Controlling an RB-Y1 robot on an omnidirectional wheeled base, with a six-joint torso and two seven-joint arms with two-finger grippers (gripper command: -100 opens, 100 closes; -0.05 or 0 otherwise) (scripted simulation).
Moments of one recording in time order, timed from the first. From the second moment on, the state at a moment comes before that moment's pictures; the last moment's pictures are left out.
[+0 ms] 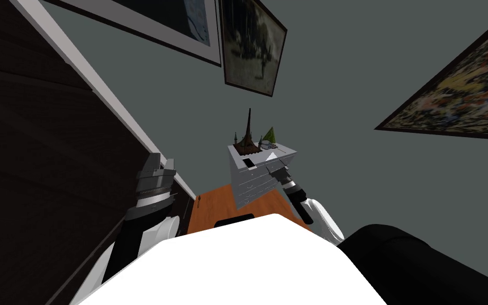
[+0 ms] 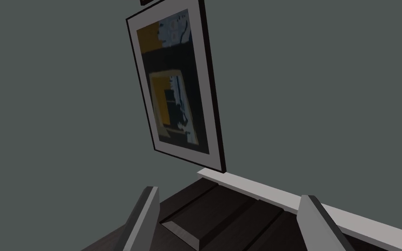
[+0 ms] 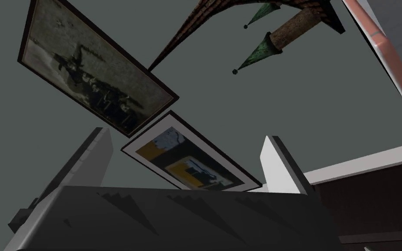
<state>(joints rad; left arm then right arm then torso) 0.51 -0.01 0.06 -2.37 -0.10 -0.41 -0.06 0.55 -0.27 -0.26 -2.20 0.77 -0.44 0.98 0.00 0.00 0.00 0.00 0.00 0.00</state>
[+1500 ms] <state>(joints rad) 0.51 -0.01 0.06 -2.37 -0.10 -0.41 -0.06 0.53 -0.44 -0.20 -2.08 1.13 -0.34 1.35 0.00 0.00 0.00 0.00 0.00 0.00</state>
